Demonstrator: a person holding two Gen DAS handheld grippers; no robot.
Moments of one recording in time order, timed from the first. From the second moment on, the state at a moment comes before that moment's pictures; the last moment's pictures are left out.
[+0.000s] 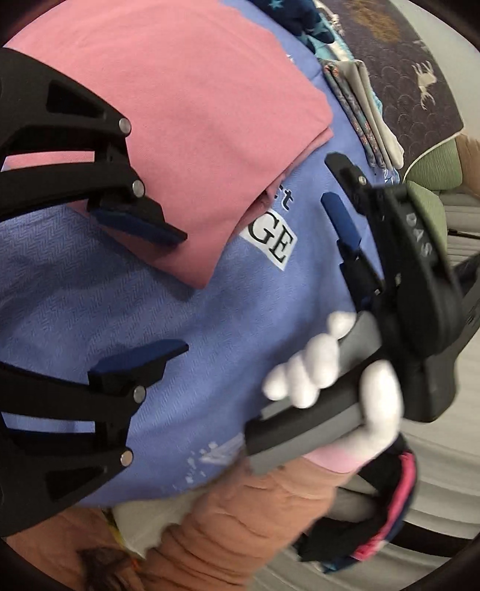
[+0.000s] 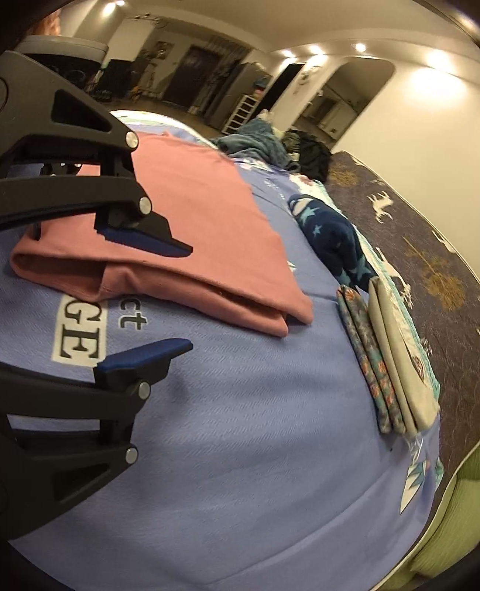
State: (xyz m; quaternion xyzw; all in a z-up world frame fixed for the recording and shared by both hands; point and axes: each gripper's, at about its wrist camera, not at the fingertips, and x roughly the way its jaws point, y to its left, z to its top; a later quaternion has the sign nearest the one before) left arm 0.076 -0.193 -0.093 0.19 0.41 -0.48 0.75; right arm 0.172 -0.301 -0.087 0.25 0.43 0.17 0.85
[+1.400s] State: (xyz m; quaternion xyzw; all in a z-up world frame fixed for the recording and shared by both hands) left arm 0.116 -0.099 -0.085 0.01 0.41 -0.50 0.77; right arm 0.134 -0.275 -0.114 0.22 0.45 0.19 0.85
